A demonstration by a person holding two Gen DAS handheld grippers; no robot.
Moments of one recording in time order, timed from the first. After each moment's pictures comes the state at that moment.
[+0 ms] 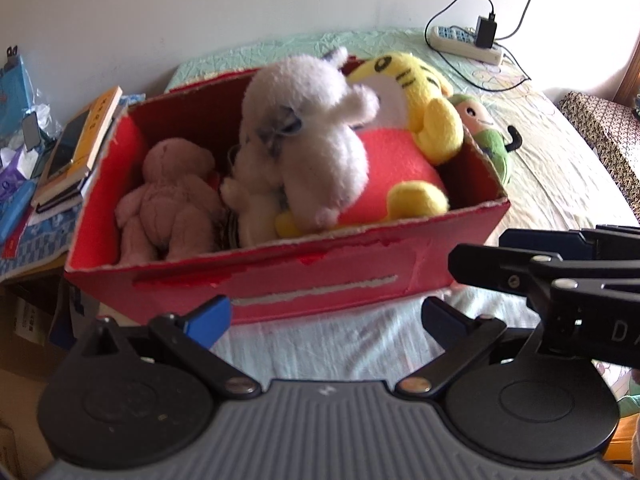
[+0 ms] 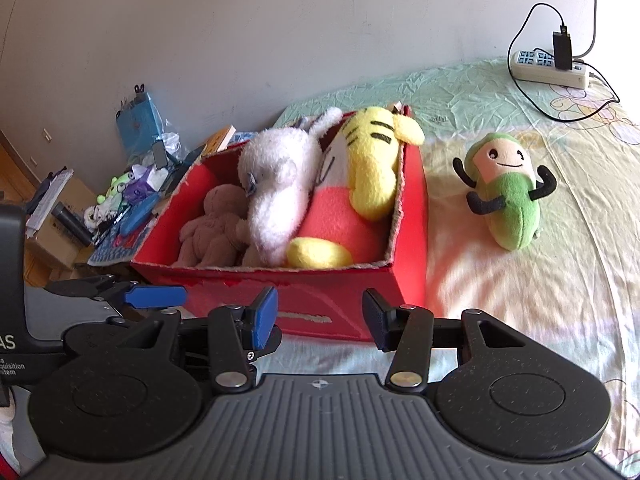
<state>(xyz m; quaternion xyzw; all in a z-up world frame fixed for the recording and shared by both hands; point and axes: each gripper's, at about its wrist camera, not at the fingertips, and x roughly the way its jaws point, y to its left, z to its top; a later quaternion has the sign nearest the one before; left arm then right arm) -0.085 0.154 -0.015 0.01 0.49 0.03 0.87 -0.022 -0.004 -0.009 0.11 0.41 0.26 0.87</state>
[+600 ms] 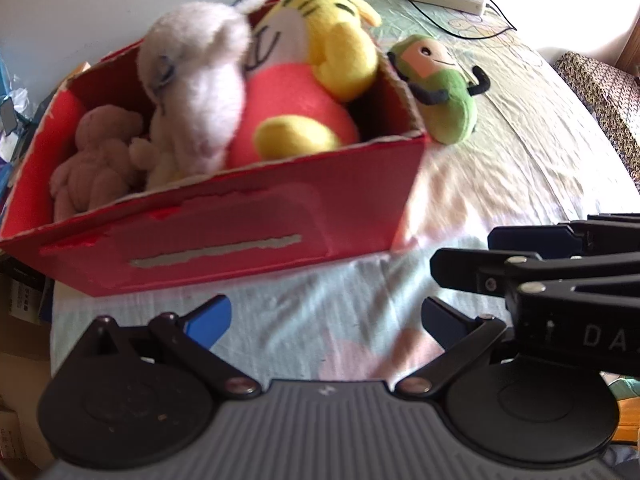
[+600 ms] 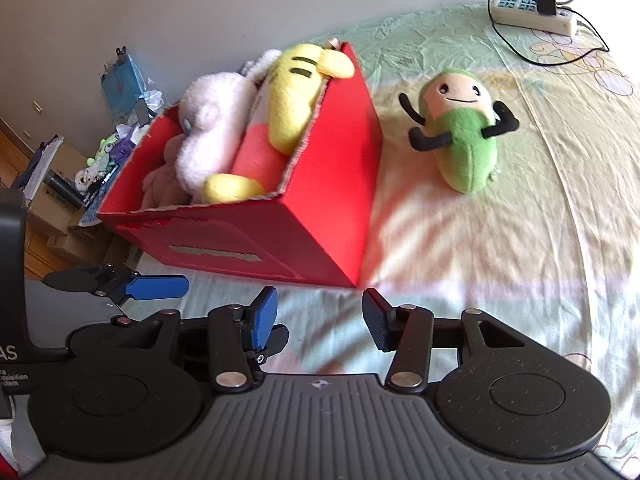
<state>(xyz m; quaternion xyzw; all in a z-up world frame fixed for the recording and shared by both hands) -0.073 0.086 -0.046 0.02 0.53 0.02 0.84 -0.010 -0.054 -0.037 0.09 0.48 0.26 0.83</state>
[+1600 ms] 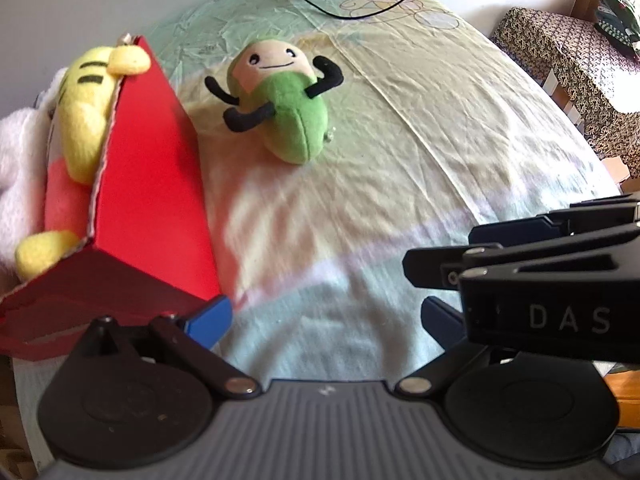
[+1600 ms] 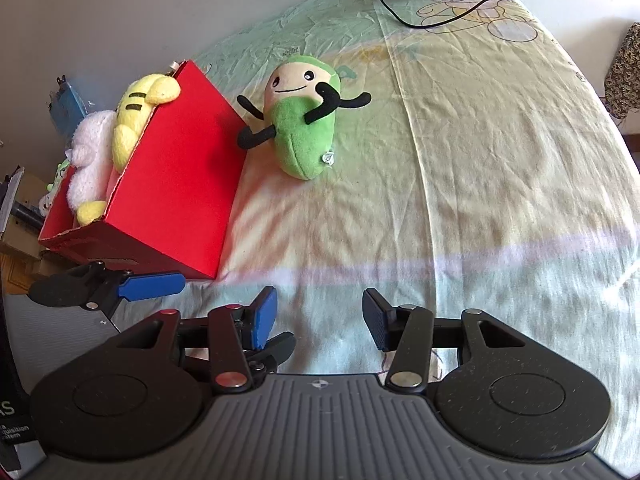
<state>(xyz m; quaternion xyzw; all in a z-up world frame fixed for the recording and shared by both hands) -0.026 -0.039 -0.066 0.08 0.54 -0.03 0.84 0.025 -0.166 -0.058 0.13 0.51 0.21 0.82</state>
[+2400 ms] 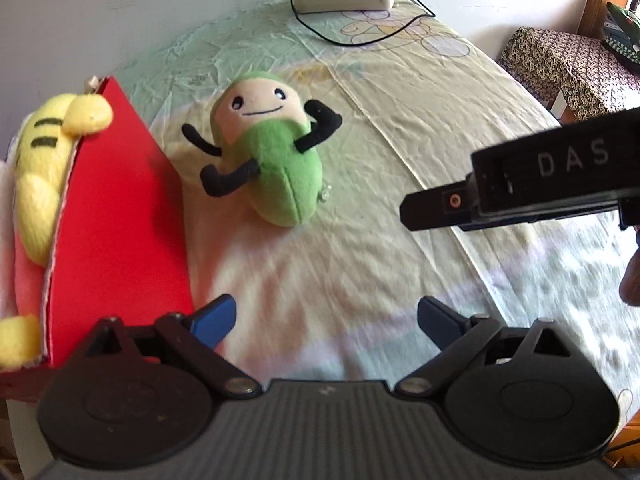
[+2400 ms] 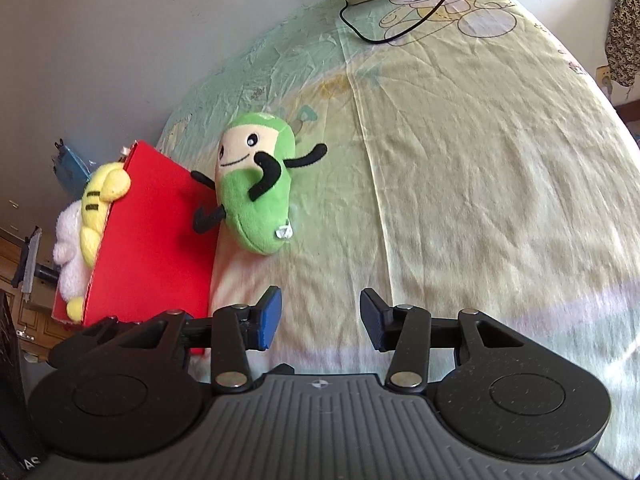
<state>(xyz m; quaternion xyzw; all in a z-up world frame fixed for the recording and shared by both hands) 0.020 -0.052 -0.076 0.08 0.51 -0.02 0.86 0.096 -0.208 -0.078 0.23 0.50 0.22 0.81</state>
